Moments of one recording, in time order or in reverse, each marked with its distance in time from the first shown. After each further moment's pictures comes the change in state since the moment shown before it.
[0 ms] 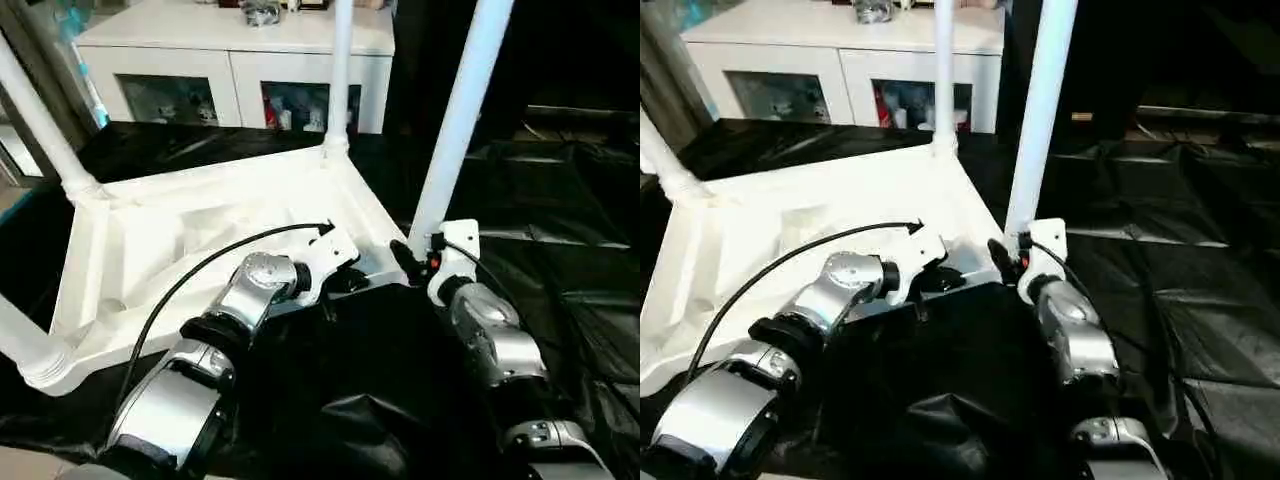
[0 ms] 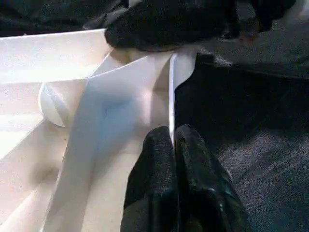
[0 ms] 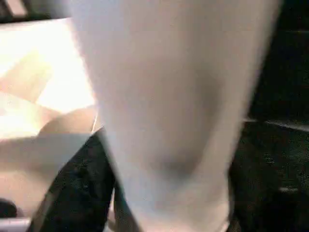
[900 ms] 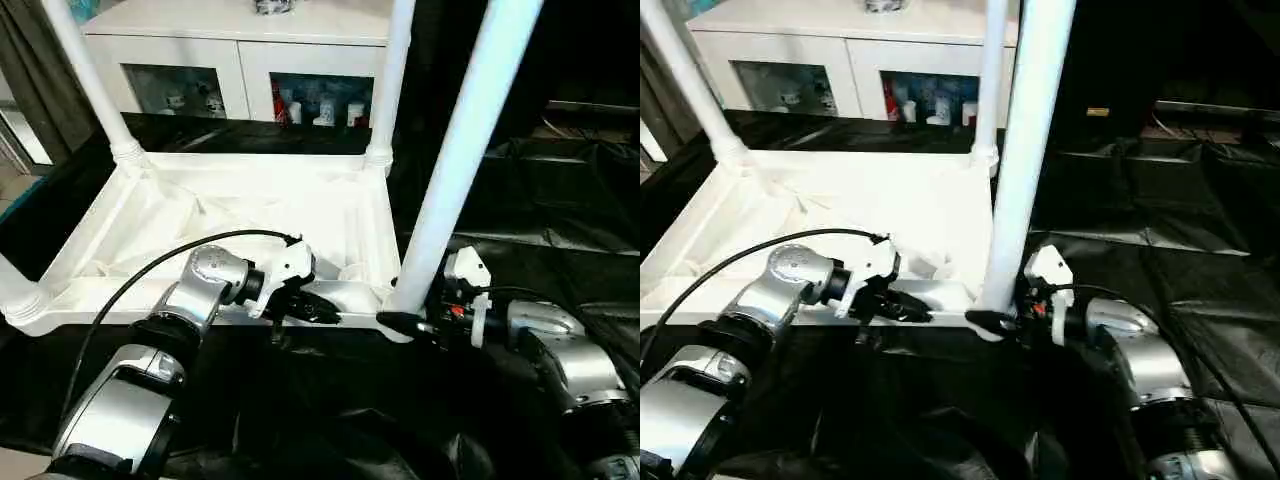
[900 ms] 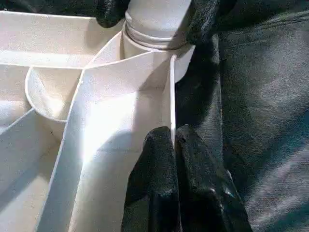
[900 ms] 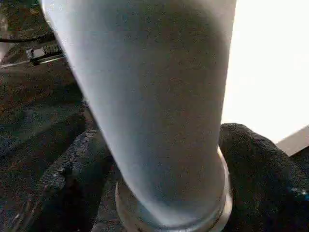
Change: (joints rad) left arm 0.064 0.203 -0.012 -0.114 -0.097 -0.041 -0.543; right arm 0.136 -0.330 0.156 -0.255 0.162 0.128 0.812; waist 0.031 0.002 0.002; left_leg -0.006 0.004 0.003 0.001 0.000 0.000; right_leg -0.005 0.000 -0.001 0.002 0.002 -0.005
